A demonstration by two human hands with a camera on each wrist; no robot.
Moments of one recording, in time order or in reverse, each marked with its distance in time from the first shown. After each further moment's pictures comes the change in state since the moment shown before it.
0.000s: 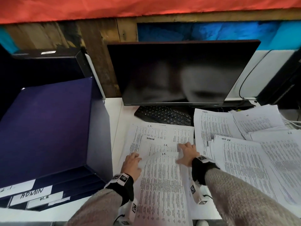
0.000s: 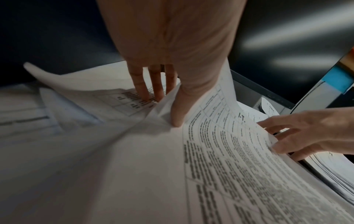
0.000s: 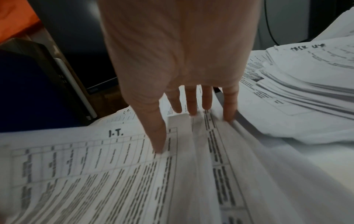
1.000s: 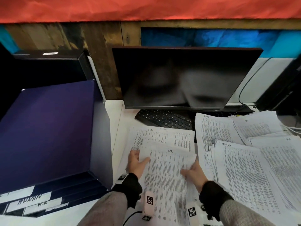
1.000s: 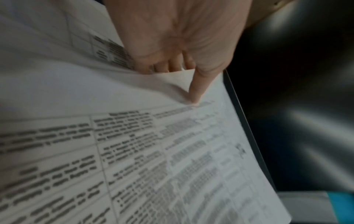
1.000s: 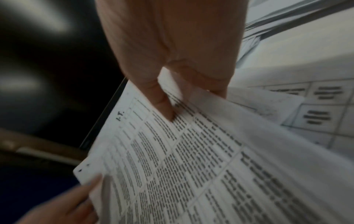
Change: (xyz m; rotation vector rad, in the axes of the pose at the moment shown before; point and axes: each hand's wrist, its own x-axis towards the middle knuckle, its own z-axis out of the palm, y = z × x) left_hand 0.017 0.021 0.002 -1.000 0.203 -0.299; right_hand -0.043 0.011 0.036 1.226 0.079 0.115
